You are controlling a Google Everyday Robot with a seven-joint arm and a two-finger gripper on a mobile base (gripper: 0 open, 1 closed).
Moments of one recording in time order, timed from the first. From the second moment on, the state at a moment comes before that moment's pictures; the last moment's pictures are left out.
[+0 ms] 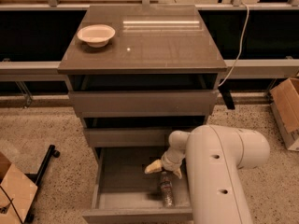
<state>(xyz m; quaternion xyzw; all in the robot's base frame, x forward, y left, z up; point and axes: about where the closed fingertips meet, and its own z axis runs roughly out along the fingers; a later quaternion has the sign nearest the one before) 0.594 -0.086 0.255 0.00 -0.98 -0.17 0.07</state>
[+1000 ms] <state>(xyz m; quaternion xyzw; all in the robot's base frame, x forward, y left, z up) 0.574 -0.120 0.160 -0.13 -0.96 -0.20 0.13</state>
